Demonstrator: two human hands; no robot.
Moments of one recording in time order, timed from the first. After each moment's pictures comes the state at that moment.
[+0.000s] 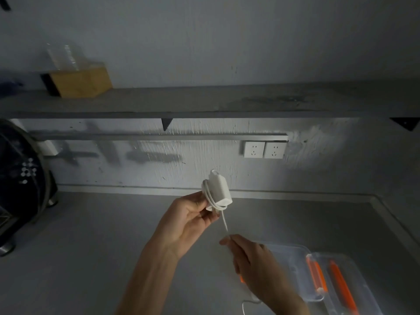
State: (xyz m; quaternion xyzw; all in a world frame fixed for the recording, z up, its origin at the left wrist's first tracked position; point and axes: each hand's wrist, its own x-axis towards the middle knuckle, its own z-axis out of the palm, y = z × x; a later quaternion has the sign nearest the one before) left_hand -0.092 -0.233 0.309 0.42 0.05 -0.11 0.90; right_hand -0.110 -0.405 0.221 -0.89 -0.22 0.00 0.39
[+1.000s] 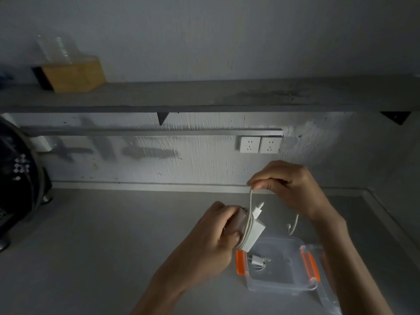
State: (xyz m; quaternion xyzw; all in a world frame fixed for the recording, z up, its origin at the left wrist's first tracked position) left_hand -0.149 -0.269 0.320 0.88 -0.16 0.03 0.45; right_hand -0.038 -0.470 0.327 -0.81 -0.37 -0.16 0.42
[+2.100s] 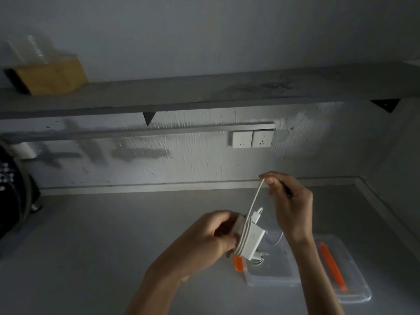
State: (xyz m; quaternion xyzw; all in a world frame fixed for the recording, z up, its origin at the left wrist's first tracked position) left_hand -0.127 -0.270 0.314 0.80 -0.11 -0.16 0.56; right_hand -0.055 -0.456 0.267 -0.73 -0.09 -0.29 0.61
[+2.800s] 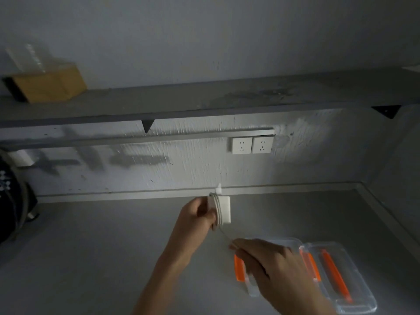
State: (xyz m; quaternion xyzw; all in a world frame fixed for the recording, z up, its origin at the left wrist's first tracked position) left_hand -0.077 -0.257 0.283 0.81 0.04 0.00 0.59; right_hand -0.132 -0.441 0.267 -0.90 -0.26 -0.19 0.31
